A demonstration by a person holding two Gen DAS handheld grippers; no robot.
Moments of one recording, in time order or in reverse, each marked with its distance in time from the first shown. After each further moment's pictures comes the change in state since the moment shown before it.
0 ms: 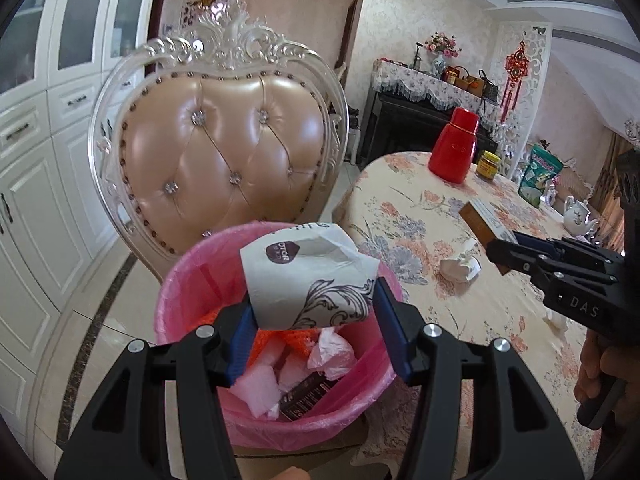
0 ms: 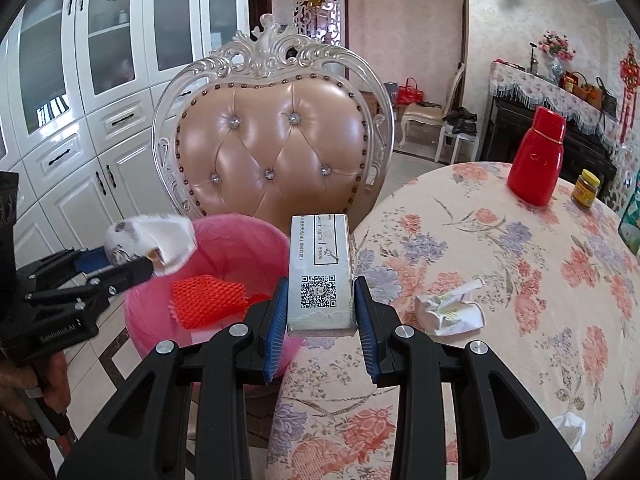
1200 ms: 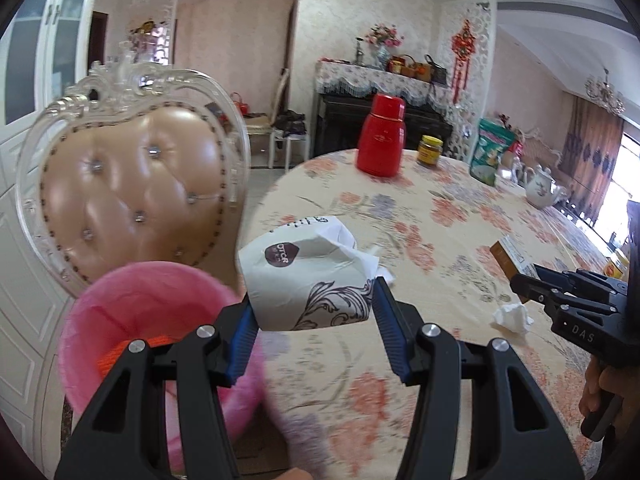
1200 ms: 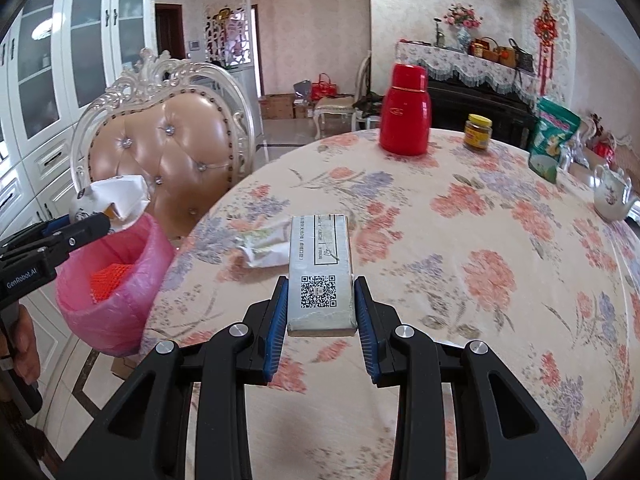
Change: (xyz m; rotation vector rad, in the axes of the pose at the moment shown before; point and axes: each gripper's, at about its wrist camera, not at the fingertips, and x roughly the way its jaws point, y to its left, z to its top) left arm 0.019 -0.144 0.012 0.155 -0.041 -0.085; right arm -0.077 -0.142 -0.075 0.183 -0.020 -0.210
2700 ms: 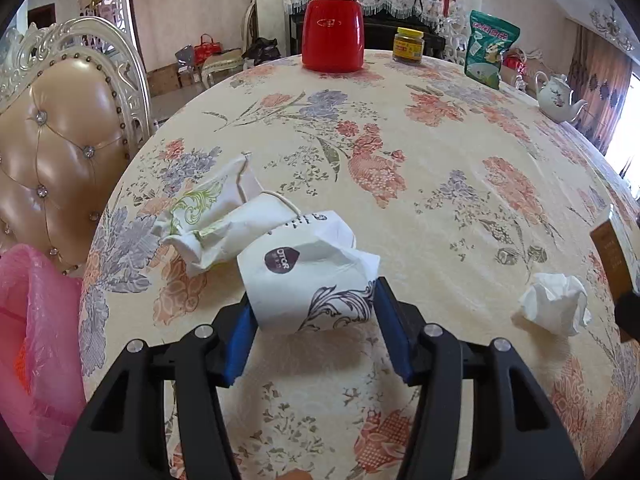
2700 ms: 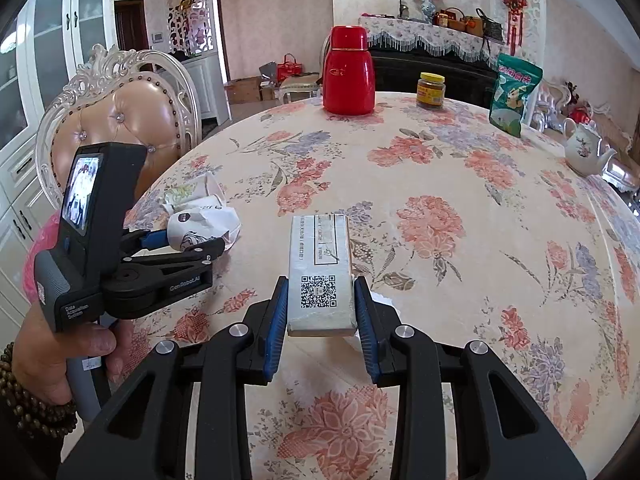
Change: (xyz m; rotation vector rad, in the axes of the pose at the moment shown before) left arm 0.184 -0.136 -0.035 0.119 0.288 -0.001; right arm 0.007 -0.089 -0.046 0.093 0.078 -0.095
